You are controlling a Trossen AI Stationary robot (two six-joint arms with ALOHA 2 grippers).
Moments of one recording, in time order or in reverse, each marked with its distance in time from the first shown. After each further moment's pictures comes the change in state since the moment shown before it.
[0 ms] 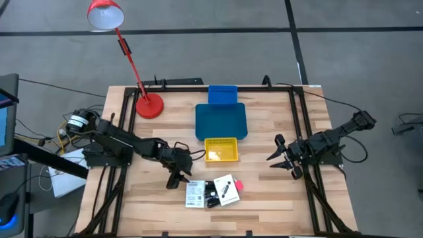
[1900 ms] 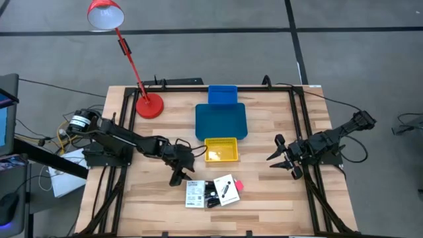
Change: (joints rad) left arm 0.042 0.058 0.010 0.062 0.029 0.006; right arm 0.000 0.000 0.000 0.000 0.000 0.000
